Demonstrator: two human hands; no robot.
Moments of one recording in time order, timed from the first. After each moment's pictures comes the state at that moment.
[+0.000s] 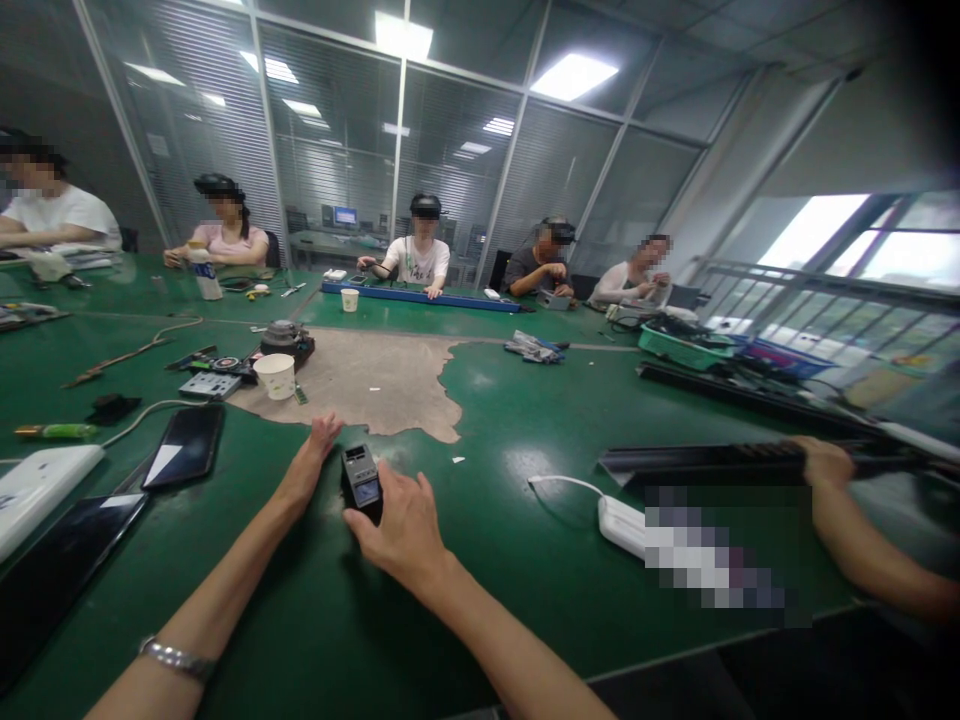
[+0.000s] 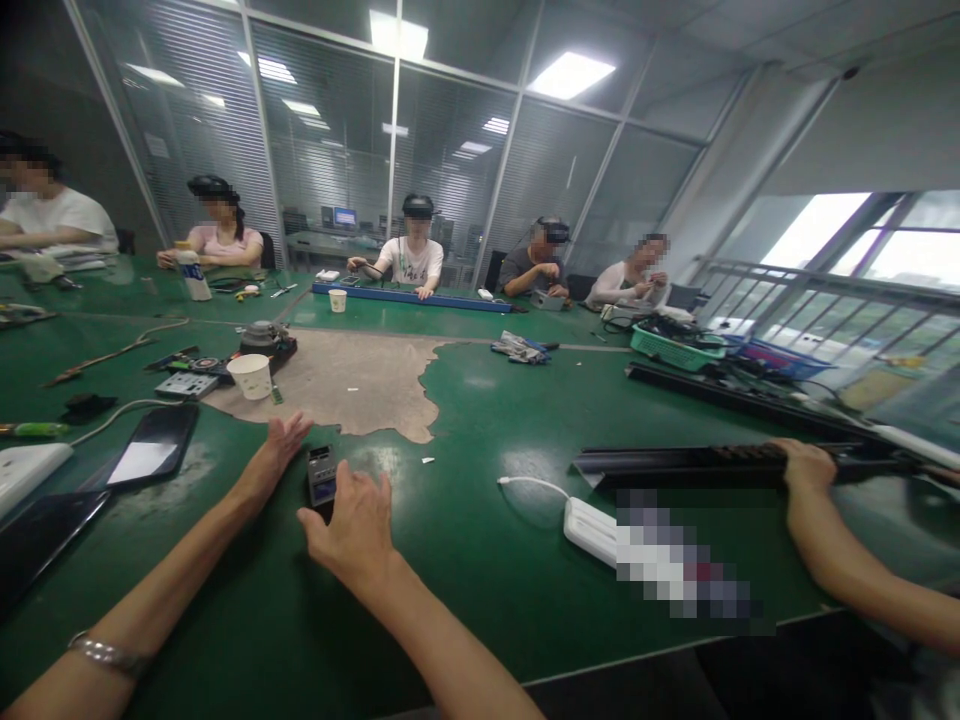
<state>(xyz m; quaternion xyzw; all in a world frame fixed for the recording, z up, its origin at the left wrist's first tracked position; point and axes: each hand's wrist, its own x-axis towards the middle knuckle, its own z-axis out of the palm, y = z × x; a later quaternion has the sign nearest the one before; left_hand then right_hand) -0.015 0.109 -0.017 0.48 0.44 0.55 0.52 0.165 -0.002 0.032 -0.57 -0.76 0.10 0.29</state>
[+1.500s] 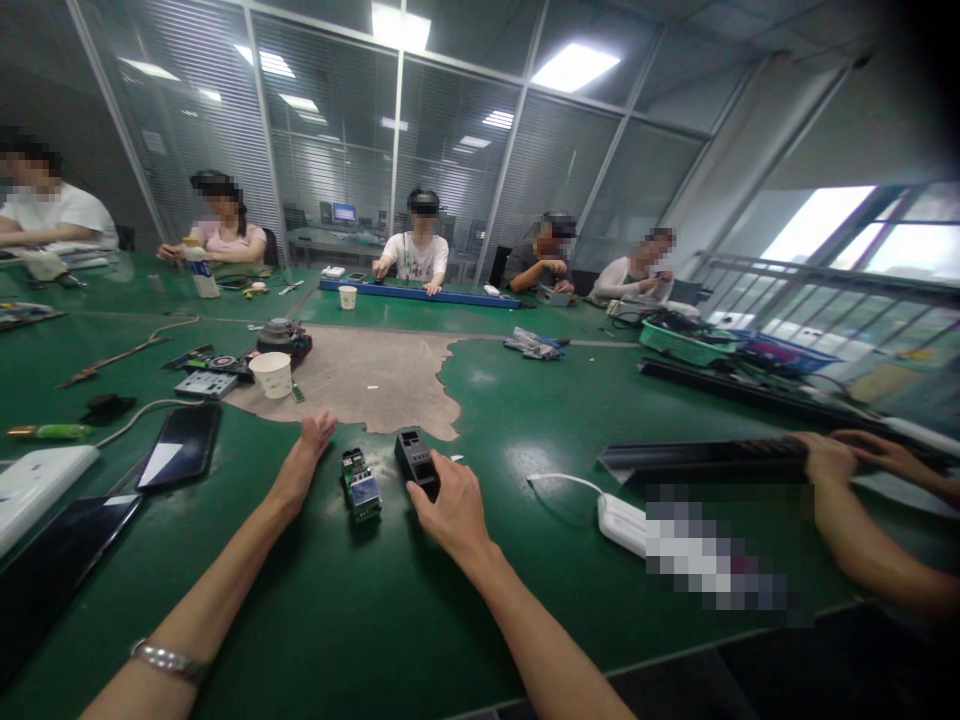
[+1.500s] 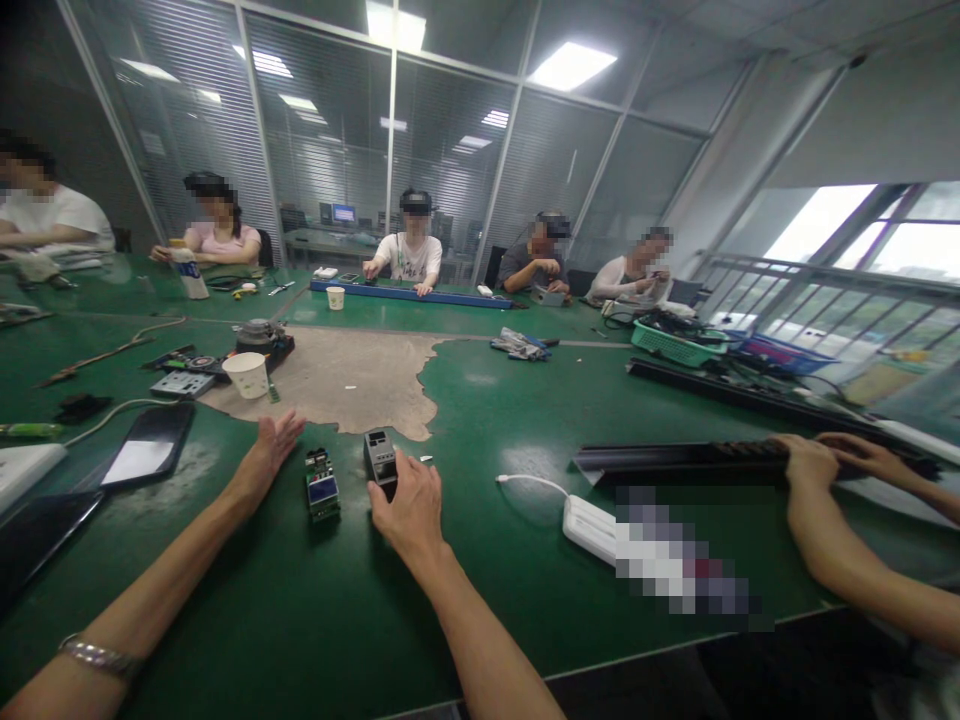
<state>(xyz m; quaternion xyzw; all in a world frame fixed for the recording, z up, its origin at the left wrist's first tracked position) -0.014 0.105 -0.011 0.47 0.44 0.57 0.51 0.233 0.020 0.016 -0.65 -0.69 0.06 0.32</state>
